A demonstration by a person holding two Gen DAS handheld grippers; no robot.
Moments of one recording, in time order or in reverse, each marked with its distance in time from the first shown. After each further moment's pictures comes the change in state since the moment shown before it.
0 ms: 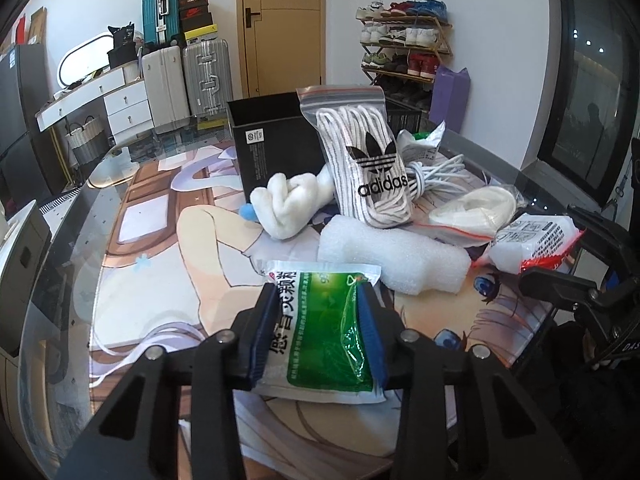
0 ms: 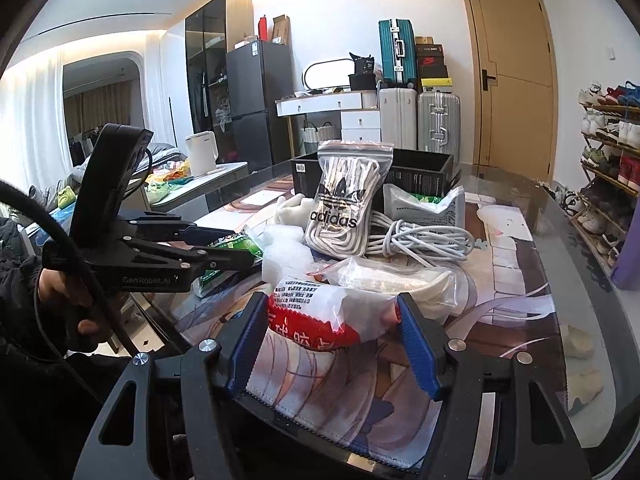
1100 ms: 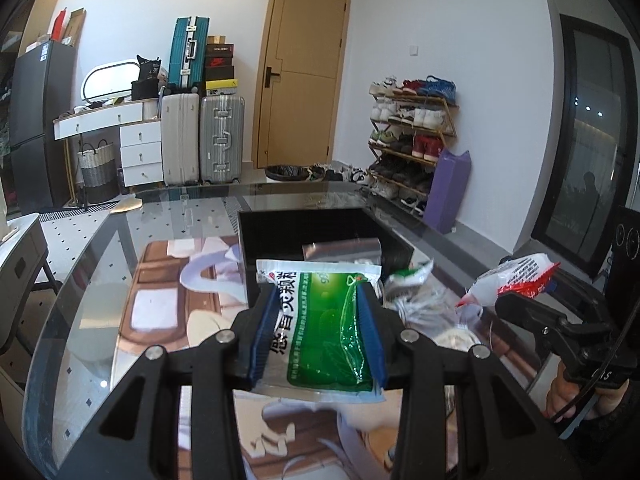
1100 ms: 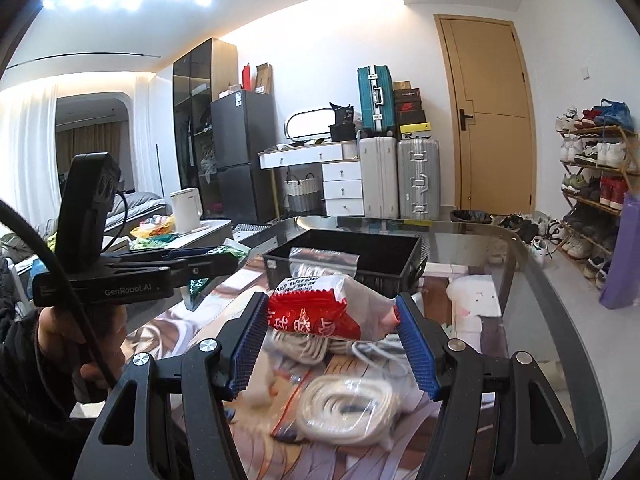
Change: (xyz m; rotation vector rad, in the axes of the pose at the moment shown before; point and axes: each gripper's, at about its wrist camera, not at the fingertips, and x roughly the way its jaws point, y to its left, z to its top) left arm -0.036 0.008 0.063 -0.111 -0.266 -0.015; right arm -0.022 -0.022 0.061 0.045 -0.185 -0.062
